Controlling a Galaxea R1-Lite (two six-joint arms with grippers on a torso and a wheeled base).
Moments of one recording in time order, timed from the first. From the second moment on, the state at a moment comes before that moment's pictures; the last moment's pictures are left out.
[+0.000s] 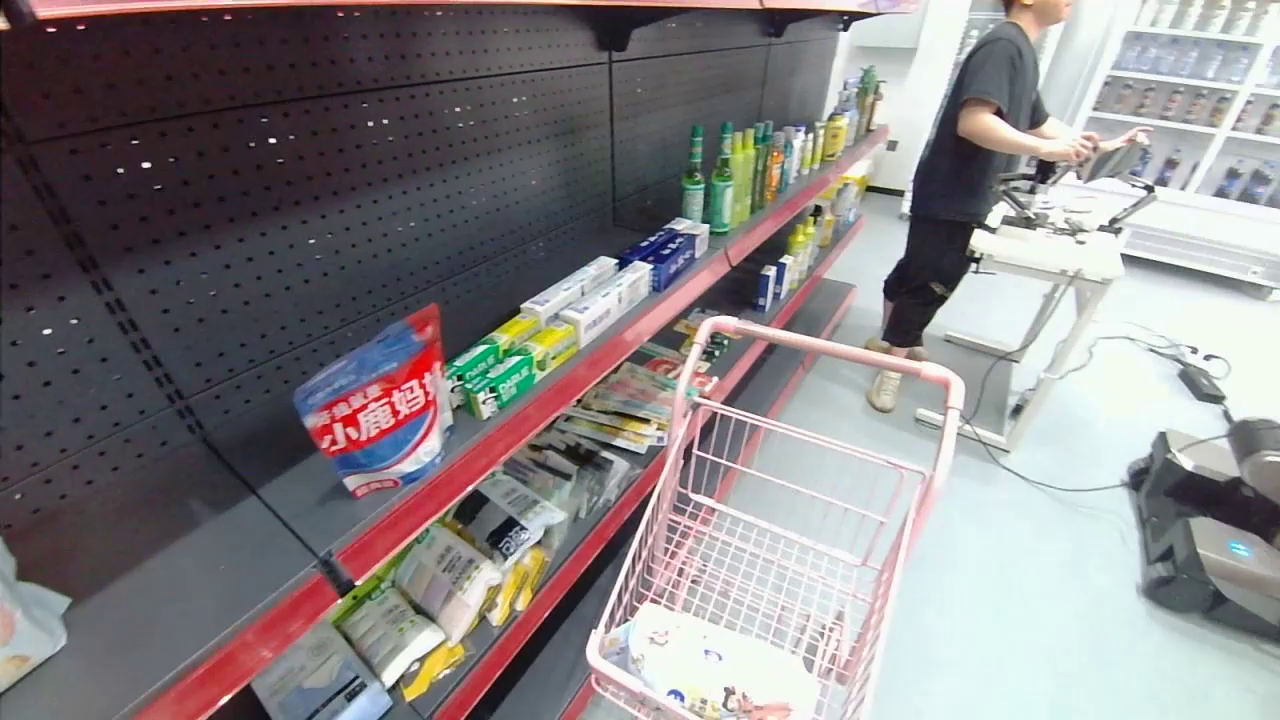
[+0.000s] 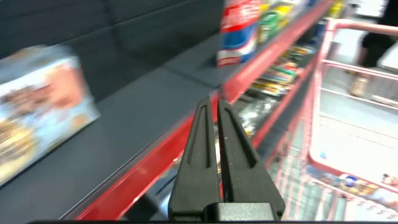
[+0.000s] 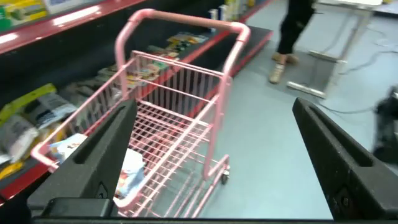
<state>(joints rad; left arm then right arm) 0.00 0.00 0.00 0.00 0.02 0.01 0.00 0.00 0.00 0.01 -0.03 0.00</state>
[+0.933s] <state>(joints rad) 0.00 0.00 0.00 0.00 0.02 0.01 -0.02 0.72 -0.45 -0.02 -0.01 0.00</state>
